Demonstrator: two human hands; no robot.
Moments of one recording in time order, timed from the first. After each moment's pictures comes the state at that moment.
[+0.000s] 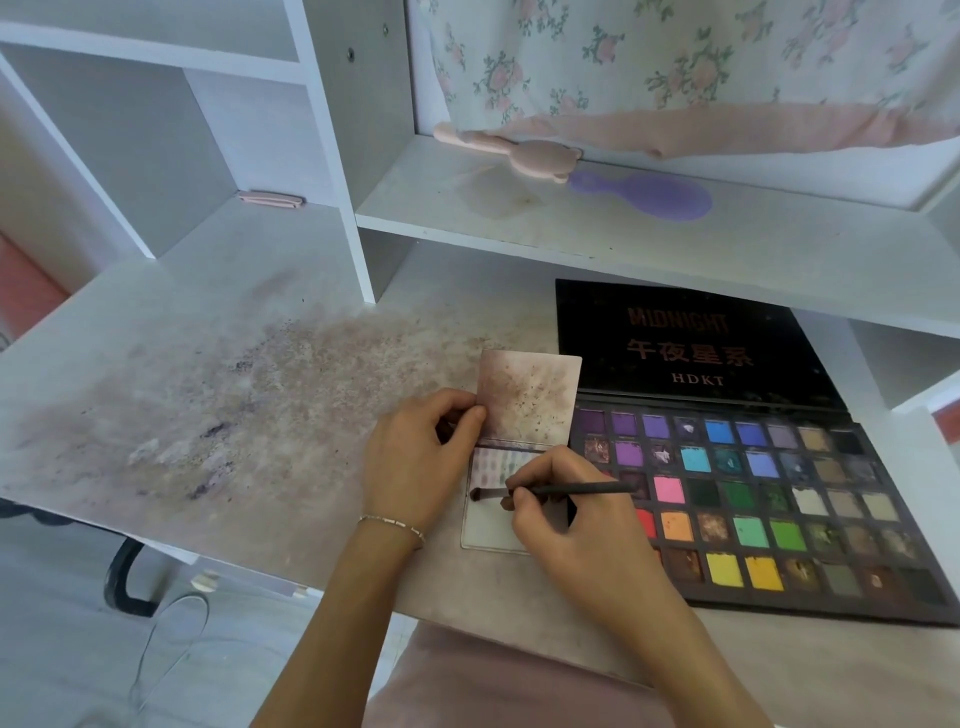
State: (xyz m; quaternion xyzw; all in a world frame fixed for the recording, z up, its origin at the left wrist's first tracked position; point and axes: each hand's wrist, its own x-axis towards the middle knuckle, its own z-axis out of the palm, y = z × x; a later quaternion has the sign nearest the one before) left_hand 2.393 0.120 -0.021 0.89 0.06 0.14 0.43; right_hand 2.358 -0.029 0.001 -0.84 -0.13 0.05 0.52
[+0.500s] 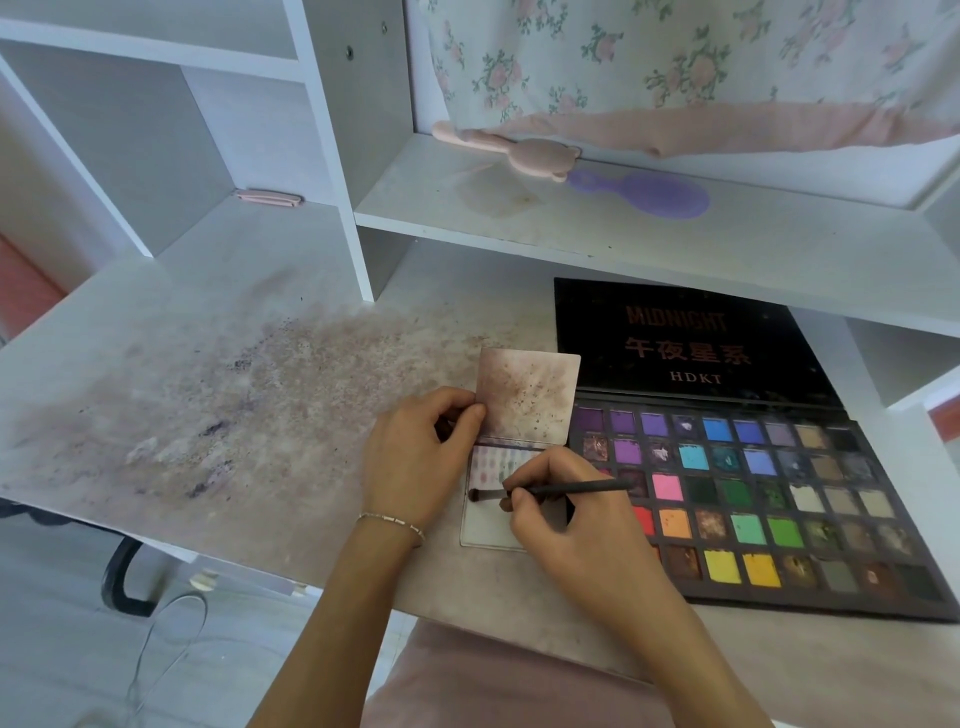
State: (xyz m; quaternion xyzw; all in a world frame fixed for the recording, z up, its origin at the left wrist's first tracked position) left_hand 2.394 0.120 -0.021 0.89 0.06 0.13 0.43; right_hand 2.358 -0.028 0.001 -0.85 -0.13 0.06 0.51
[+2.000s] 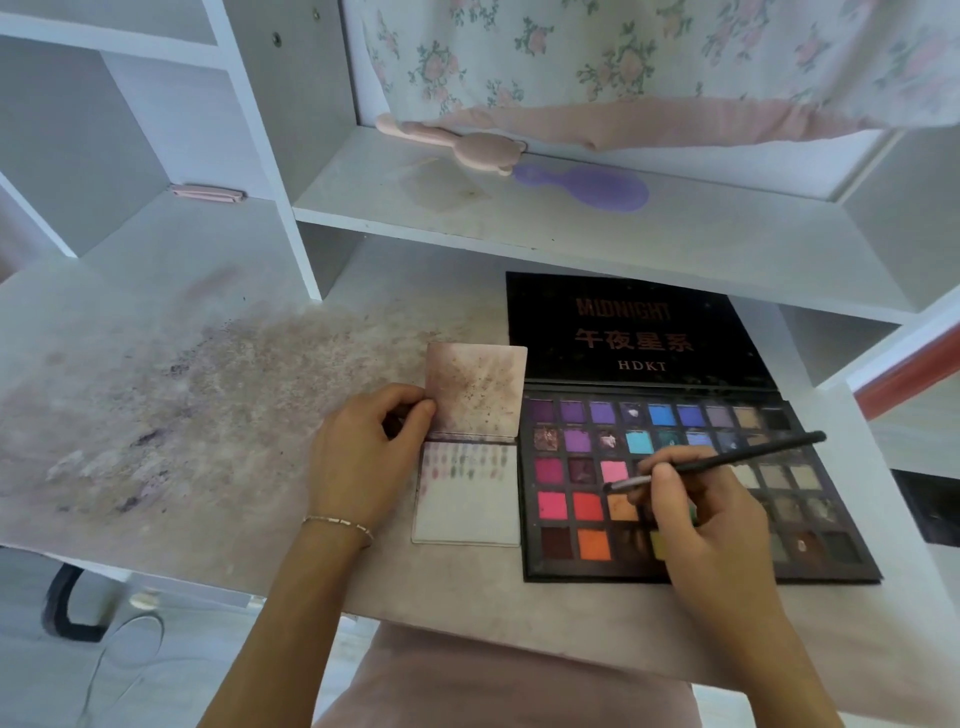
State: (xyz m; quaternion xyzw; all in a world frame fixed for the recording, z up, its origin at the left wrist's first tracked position) left_hand 2.395 0.121 -0.023 0.89 0.06 0.16 0.42; right_hand 2.343 -0.109 0.002 -0.84 0.00 -0.13 0.53
